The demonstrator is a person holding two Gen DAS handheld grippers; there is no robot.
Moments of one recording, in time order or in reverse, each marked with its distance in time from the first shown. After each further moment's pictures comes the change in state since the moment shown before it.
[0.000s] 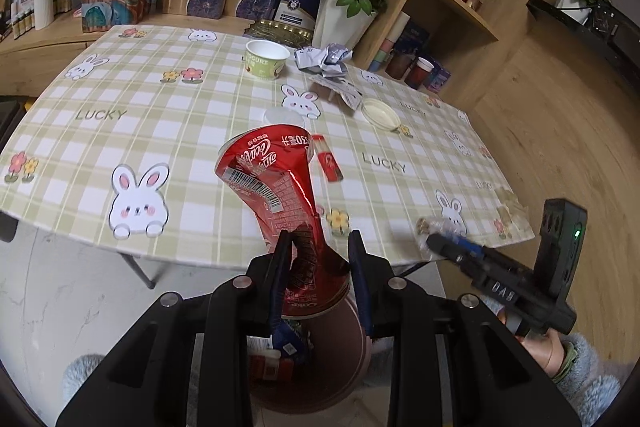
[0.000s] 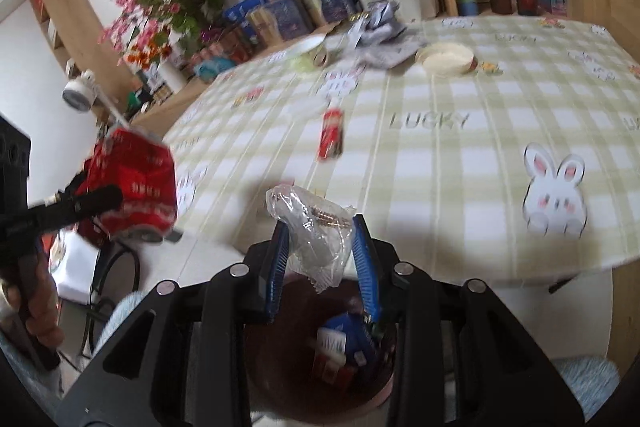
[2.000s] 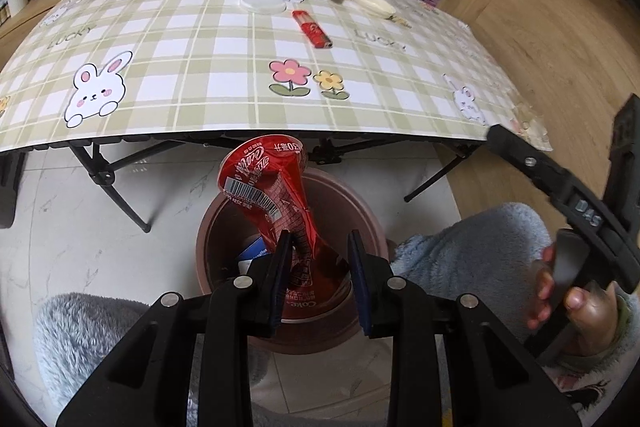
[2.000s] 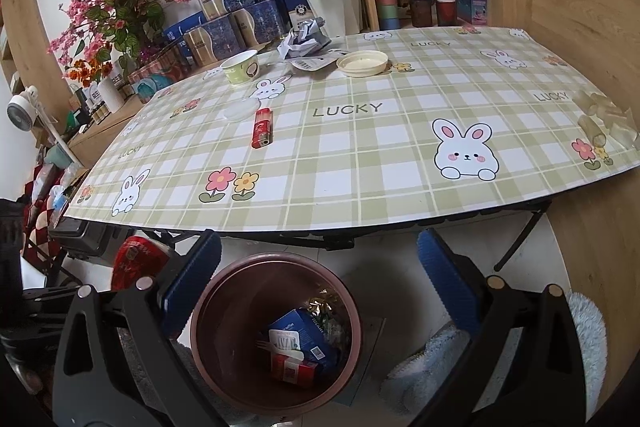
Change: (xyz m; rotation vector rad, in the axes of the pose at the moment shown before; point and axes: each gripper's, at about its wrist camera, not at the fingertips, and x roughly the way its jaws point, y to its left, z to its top) left arm 0.057 -0.013 -0.088 0.092 0.245 0.024; right arm -0.036 0.003 -0.049 0.074 -0.122 -0.282
